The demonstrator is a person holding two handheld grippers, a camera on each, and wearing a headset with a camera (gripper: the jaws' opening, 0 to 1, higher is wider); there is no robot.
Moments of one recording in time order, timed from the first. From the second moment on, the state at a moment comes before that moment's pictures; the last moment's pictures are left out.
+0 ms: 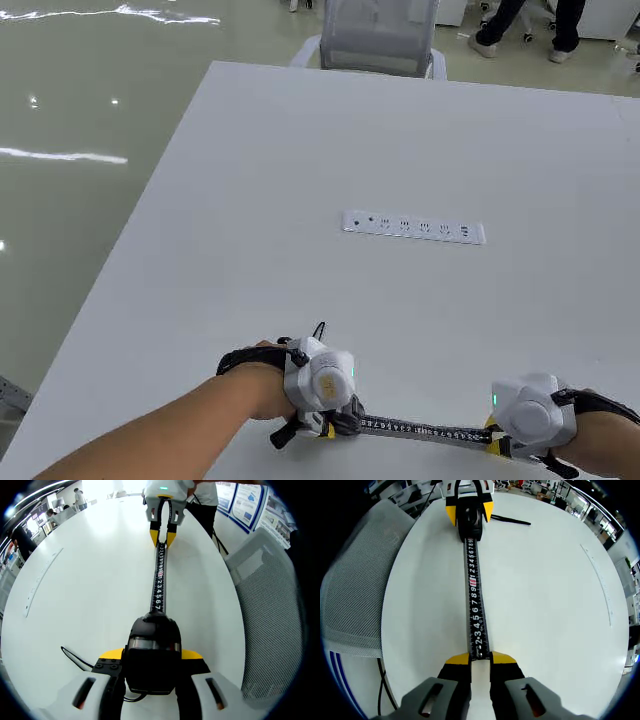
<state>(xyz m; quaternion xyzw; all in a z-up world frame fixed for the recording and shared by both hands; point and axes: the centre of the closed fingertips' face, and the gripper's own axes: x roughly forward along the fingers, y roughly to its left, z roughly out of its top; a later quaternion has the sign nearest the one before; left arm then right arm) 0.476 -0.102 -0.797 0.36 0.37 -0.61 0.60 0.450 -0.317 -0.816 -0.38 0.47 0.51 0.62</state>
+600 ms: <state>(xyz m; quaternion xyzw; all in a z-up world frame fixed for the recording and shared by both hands) 0.476 -0.101 -0.797 0.36 0.38 -0.61 0.60 0.449 -0.329 -0.817 -0.38 0.47 0.50 0.62</state>
